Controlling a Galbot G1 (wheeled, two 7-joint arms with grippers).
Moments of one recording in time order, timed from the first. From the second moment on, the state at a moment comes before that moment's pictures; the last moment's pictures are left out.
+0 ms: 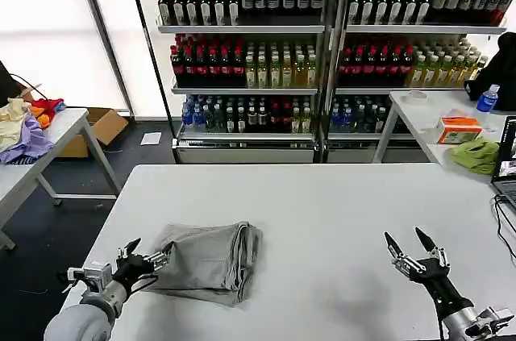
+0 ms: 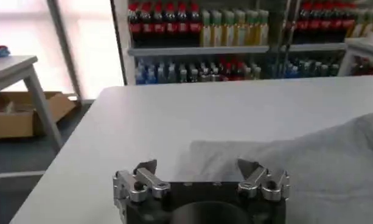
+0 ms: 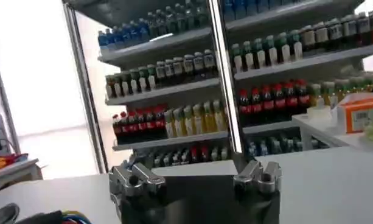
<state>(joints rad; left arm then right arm) 1.42 -1.04 -0.56 -1.96 -0.53 0.49 -0.07 -1.61 1.19 0.88 1.97 0.67 -0.01 -0.39</state>
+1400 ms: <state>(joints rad) 1.47 -1.24 -0.64 -1.97 -0.57 0.45 -0.05 -1.60 1.19 0.85 2.00 0.70 0.00 -0.38</state>
